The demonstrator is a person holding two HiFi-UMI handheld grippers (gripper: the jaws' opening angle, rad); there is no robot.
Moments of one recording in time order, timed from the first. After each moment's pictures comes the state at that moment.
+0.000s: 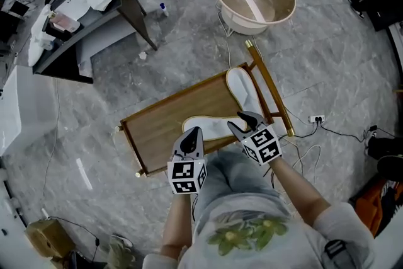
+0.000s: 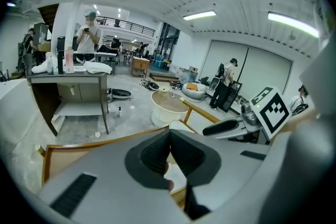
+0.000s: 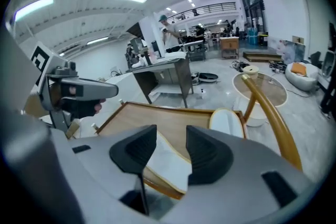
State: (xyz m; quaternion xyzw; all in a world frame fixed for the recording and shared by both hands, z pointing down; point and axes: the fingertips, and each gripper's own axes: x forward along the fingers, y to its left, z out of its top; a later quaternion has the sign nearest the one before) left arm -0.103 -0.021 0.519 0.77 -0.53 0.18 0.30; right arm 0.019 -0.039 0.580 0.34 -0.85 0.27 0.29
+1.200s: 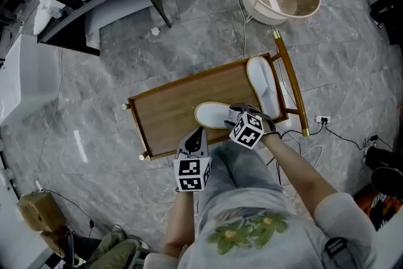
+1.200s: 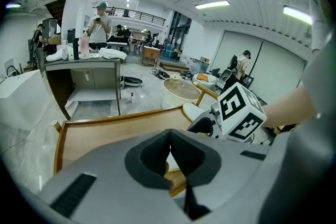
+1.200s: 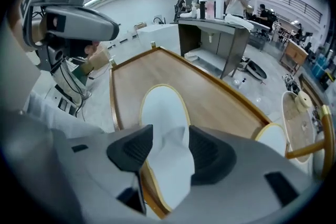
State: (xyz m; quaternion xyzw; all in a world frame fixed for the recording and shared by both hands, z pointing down) left arm -0.146 0.027 0.564 0.72 -0.56 0.22 0.34; right arm -0.060 0.006 0.689 0.07 -0.84 0.14 0.52
